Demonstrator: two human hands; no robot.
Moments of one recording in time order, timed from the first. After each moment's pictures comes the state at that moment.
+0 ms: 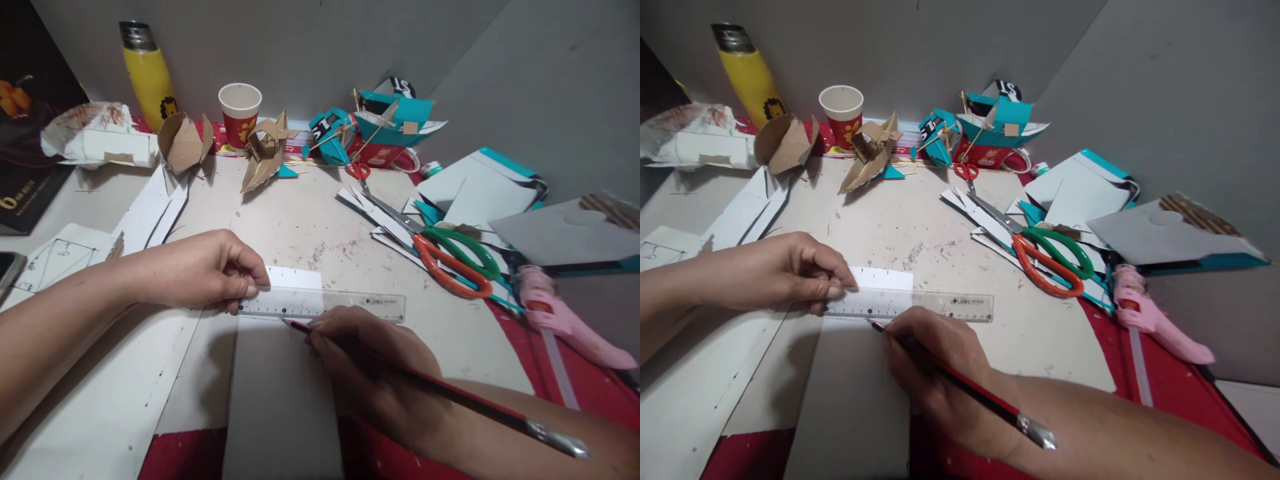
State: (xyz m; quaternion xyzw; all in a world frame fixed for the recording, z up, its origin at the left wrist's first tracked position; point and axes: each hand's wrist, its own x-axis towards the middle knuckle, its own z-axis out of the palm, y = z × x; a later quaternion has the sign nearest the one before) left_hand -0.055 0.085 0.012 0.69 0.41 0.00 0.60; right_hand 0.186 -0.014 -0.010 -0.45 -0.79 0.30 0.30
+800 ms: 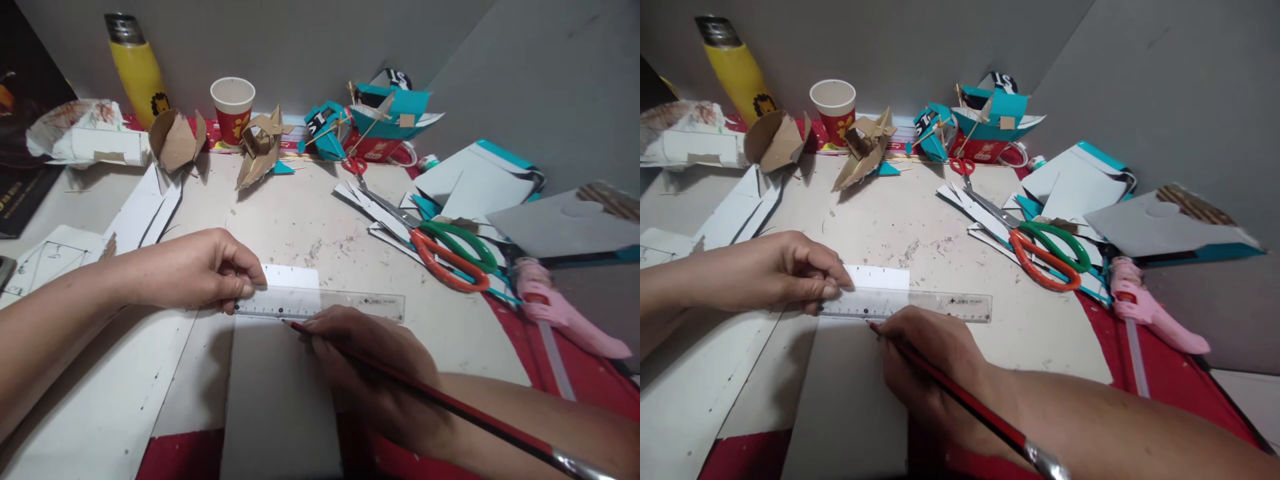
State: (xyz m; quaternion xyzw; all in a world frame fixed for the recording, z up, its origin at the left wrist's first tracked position) left_hand -0.055 0.087 0.013 0.71 0.40 -0.01 0.57; right_hand 0.191 -0.014 -0.020 -0.41 -0.81 0.26 0.32
